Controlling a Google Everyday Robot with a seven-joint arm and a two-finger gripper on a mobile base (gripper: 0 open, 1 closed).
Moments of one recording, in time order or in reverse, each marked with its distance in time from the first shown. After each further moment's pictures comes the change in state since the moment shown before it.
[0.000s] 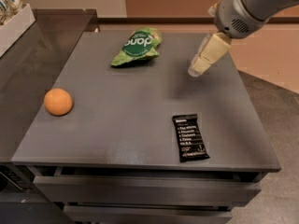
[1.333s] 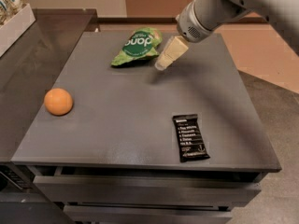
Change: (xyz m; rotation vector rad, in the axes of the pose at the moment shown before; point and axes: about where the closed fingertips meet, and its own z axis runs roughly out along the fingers) arm -0.048 -0.036 0.110 -0.039 -0.131 0.039
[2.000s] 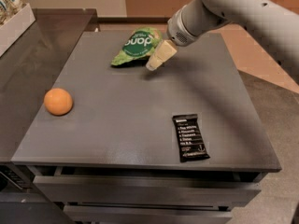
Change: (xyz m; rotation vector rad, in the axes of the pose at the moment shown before) arm -0.002 -0.016 0.043 0.030 -0.026 0.021
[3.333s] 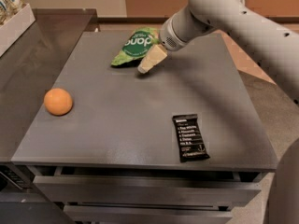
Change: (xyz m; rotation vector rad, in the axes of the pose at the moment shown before) arm -0.004 0.004 0.045 -0.046 -0.018 0.060
